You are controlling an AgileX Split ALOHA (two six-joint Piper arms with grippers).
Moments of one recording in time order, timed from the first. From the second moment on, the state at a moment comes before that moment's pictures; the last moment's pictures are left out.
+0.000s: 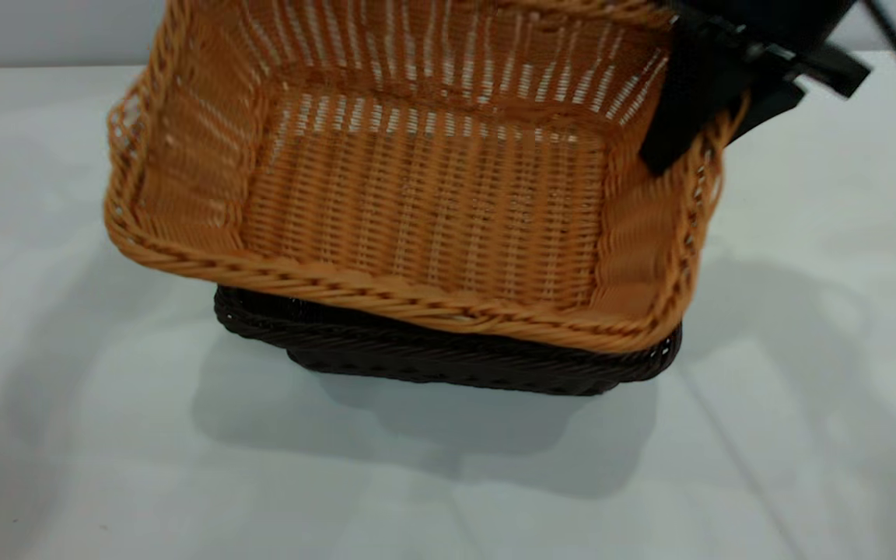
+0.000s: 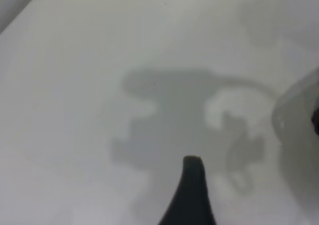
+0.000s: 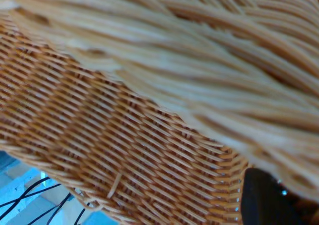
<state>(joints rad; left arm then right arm) -0.20 2.18 -1.76 -0.19 0.72 0.68 0.23 2.03 -1.30 0.63 1.04 -0.35</state>
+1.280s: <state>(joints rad) -0.20 1.97 -1.79 -0.16 0.80 0.61 0.23 1.93 -1.56 0.46 1.14 -0.29</state>
